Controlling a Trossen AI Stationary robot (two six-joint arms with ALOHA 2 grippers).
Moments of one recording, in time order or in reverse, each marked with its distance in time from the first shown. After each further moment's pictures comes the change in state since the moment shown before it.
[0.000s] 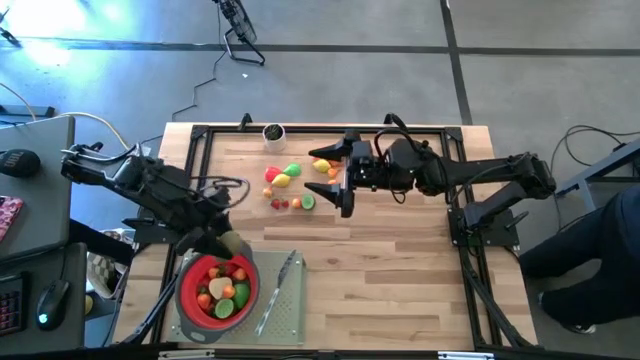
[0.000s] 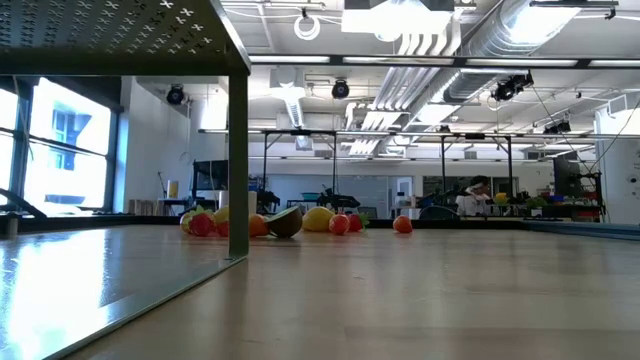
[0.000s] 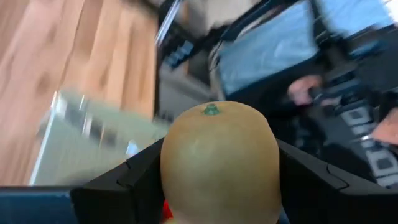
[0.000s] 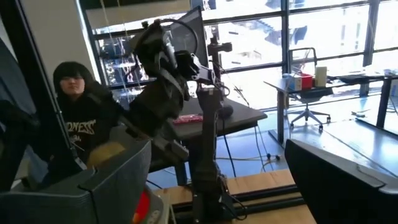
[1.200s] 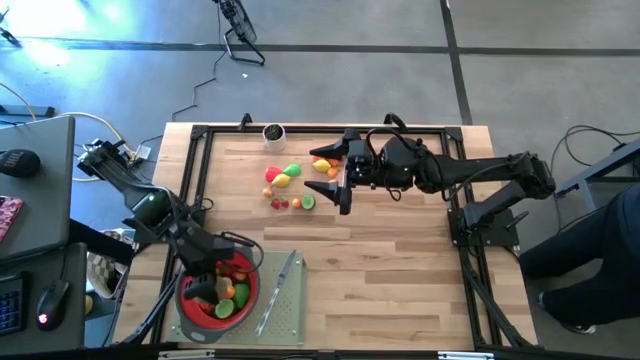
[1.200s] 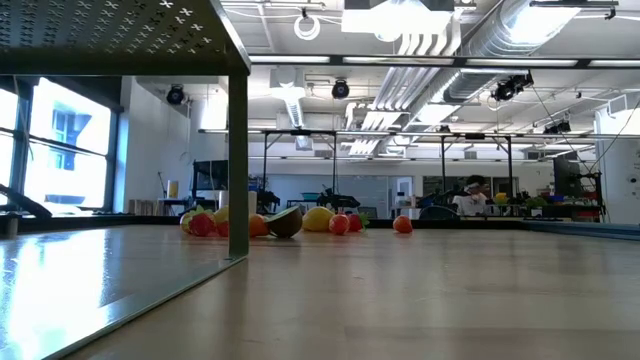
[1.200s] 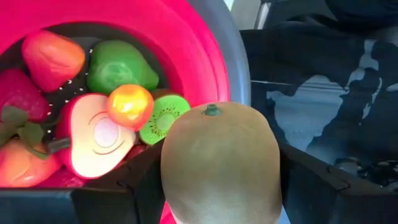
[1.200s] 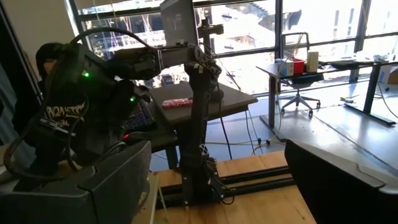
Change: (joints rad) left arm -0.281 0.204 0.000 -0.172 0.091 -0.342; right arm -0.027 0.002 -0.002 -0.071 0.000 -0.001
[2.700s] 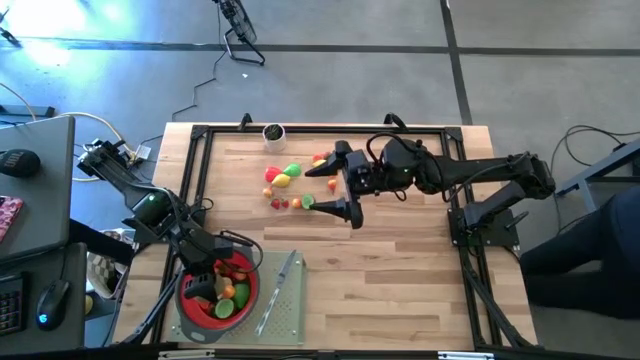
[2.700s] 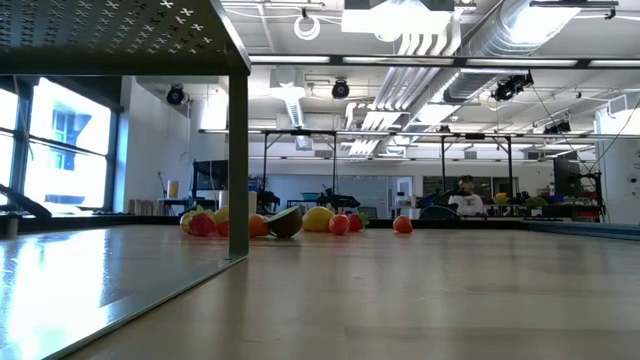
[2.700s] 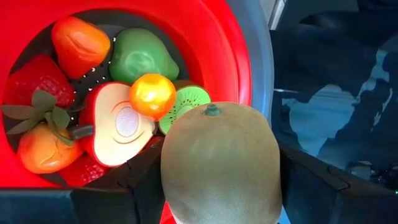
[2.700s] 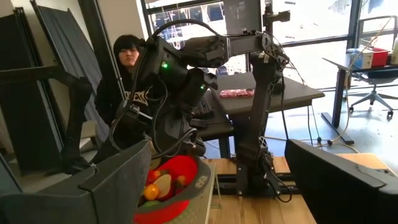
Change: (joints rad) left arm 0.000 0.000 0.000 -0.060 -0.002 0.003; right arm 0.009 0.000 0.000 -0.007 -0.259 0.025
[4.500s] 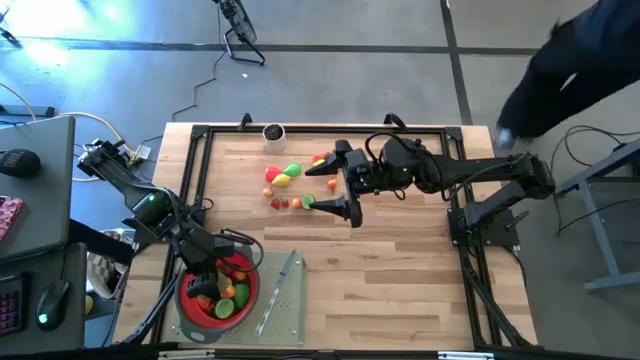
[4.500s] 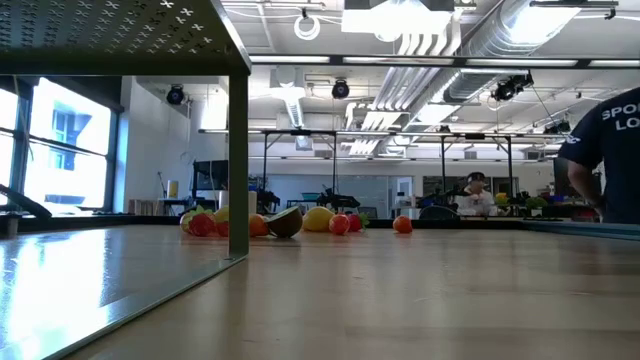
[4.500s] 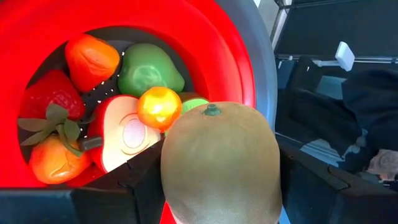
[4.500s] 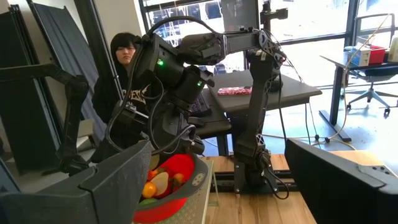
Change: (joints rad) left arm 0.000 0.000 0.000 0.002 -0.046 0.003; right arm -0.008 0.000 0.000 -0.010 0.000 0.000
